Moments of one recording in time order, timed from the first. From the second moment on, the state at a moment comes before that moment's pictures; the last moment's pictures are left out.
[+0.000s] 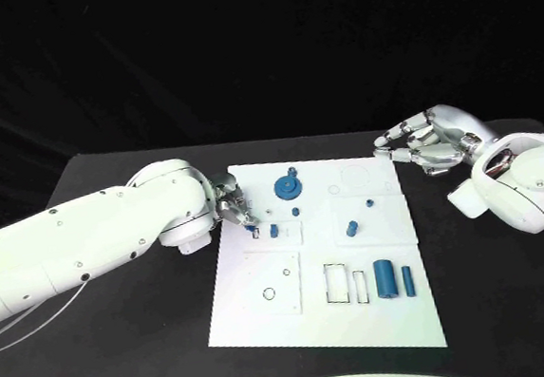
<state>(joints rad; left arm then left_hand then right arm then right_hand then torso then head) 1.25 -0.80 -0.04 1.56 -1.08 0.03 -0.69 1.32 -0.17 0.63 0.25 0.05 0.84 0.07 0.69 0.67 1.37 -0.03 1.36 1.23 1.47 -0.08 1.57 1.31 0.08 1.43 0.02 1.43 1.28 1.29 -0.96 -0.15 1.58 -0.72 -0.44 0.13 1.30 -0.09 0.10 0.15 0.37 0.98 0.15 0.11 0.21 1.43 0.06 1.40 1.31 1.47 -0.02 1.46 1.31 0.05 1.44 0.09 1.26 1.31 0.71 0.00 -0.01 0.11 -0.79</state>
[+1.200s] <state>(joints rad) 1.25 -0.79 -0.04 1.57 -1.09 0.02 -0.70 1.29 -0.17 0.67 0.23 0.04 0.85 0.08 0.71 0.69 1.39 -0.04 1.38 1.25 1.47 -0.09 1.57 1.31 0.08 1.44 0.02 1.43 1.29 1.29 -0.96 -0.15 1.59 -0.72 -0.44 0.13 1.30 -0.09 0.10 0.15 0.37 0.98 0.15 0.11 0.21 1.43 0.06 1.40 1.31 1.47 -0.02 1.46 1.31 0.05 1.44 0.09 1.26 1.31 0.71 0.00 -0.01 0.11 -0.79</state>
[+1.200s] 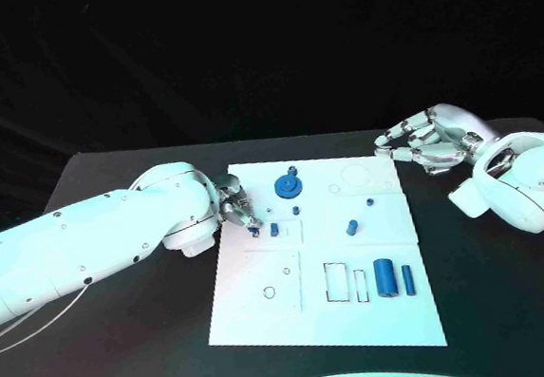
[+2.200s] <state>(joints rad) 1.24 -0.79 -0.04 1.57 -1.09 0.02 -0.70 1.22 -0.20 0.66 0.22 0.04 0.87 0.06 0.71 0.70 1.40 -0.05 1.38 1.26 1.47 -0.09 1.57 1.31 0.08 1.44 0.01 1.43 1.29 1.29 -0.97 -0.15 1.59 -0.72 -0.44 0.14 1.30 -0.09 0.10 0.15 0.37 0.98 0.15 0.11 0.21 1.43 0.06 1.40 1.31 1.47 -0.02 1.46 1.31 0.05 1.44 0.09 1.26 1.31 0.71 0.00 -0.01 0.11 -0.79</state>
